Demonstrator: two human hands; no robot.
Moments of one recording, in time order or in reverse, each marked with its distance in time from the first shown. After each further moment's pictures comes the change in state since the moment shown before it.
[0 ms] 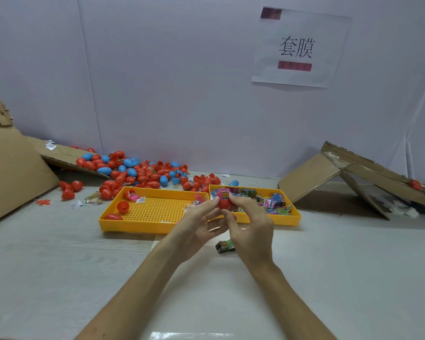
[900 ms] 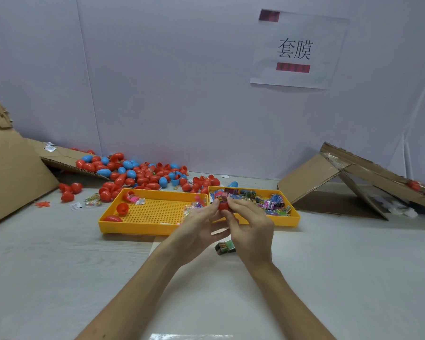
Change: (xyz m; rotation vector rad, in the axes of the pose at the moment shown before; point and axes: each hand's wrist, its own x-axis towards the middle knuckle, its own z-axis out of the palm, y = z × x) left_hand -0.001 -0.003 0.003 0.032 -0.070 -0.009; right_hand 0.001 0.001 0.001 -0.035 0.036 0.005
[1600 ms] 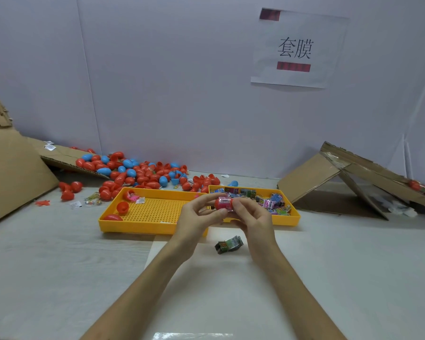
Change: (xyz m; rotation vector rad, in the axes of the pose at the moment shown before) left_hand 0.005 -0.005 -0.003 0.380 0.276 0.339; right_hand 0.015 0.008 -0.007 0.851 -0.243 0.757
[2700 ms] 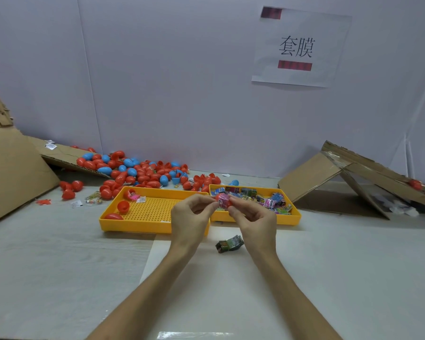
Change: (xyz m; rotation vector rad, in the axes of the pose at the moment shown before) left_hand 0.001 -0.006 0.000 0.388 0.308 0.253; right_hand -0.001 0.015 -0.001 -0.271 0.114 -0.264
